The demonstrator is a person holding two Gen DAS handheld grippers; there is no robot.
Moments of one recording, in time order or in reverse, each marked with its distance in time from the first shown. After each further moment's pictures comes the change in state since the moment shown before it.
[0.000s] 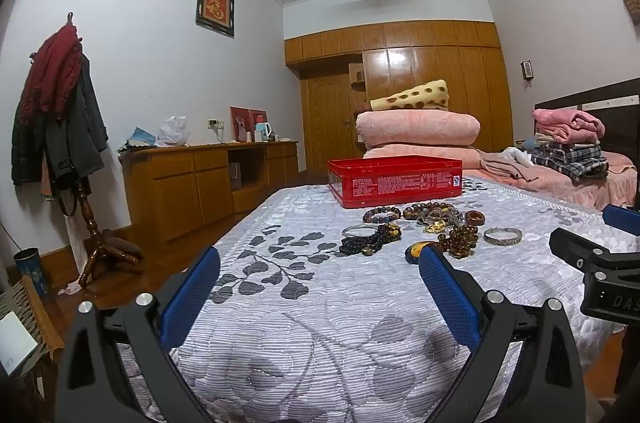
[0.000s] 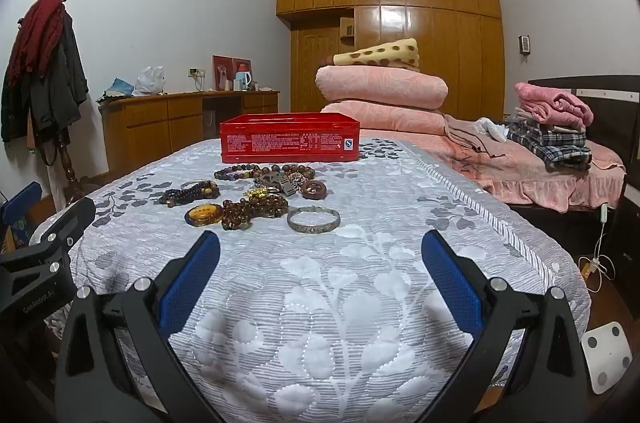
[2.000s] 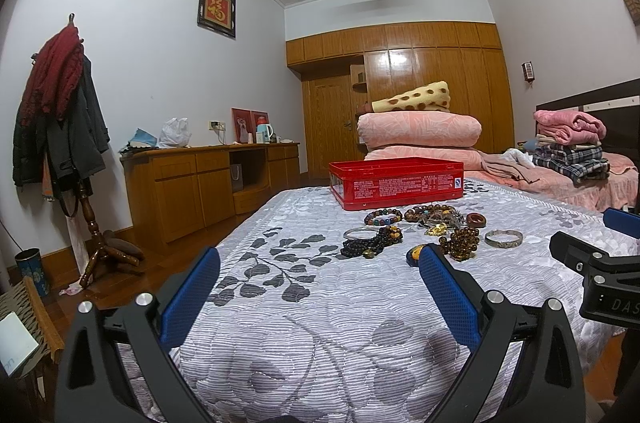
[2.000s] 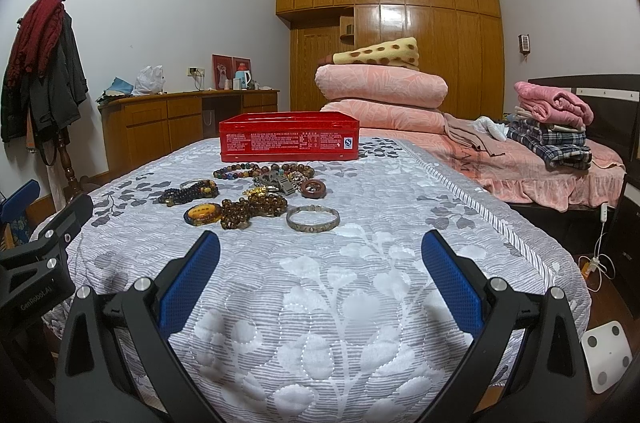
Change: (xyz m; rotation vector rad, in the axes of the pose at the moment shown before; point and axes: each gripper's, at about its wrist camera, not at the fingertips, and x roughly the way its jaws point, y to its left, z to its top) left arm -0.001 0.000 0.000 -0.001 -0.005 0.001; right arm 0.000 0.000 -0.001 0.002 0.001 0.001
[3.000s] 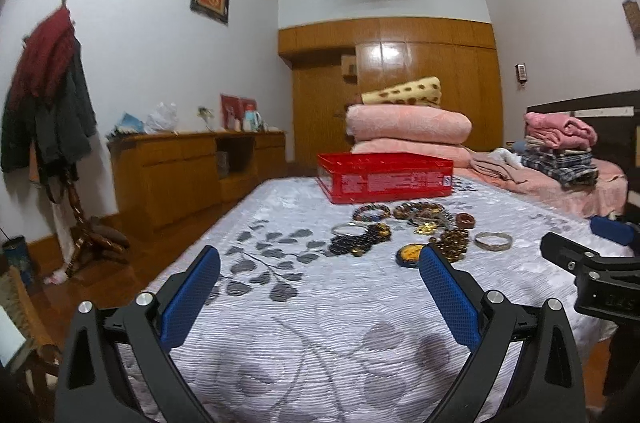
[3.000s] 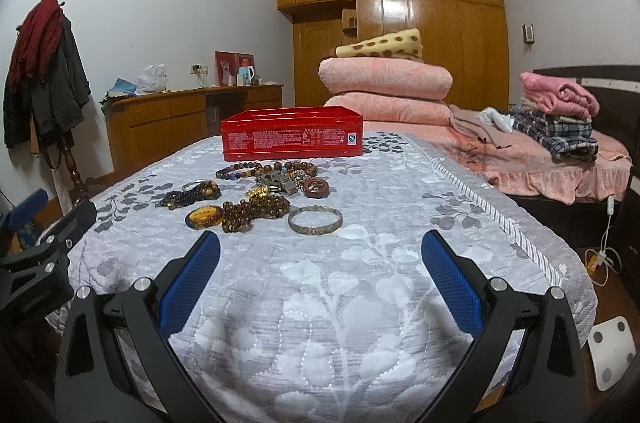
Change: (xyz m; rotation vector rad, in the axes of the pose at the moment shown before) left arm 0.012 0.011 0.008 -0.042 0.061 -0.079; right arm 0.010 -0.008 0.010 0.030 0.036 0.031
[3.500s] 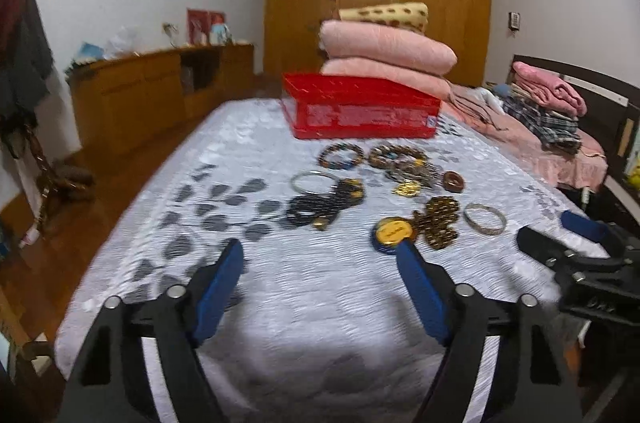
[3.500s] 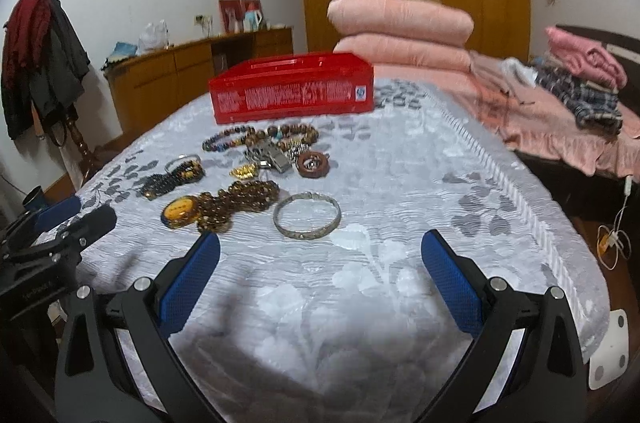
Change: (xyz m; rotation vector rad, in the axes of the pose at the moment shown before) left arm 0.071 -0.015 0.024 -0.040 0.352 -0.131; right arm 0.060 -0.016 0.025 0.011 0.258 0.069
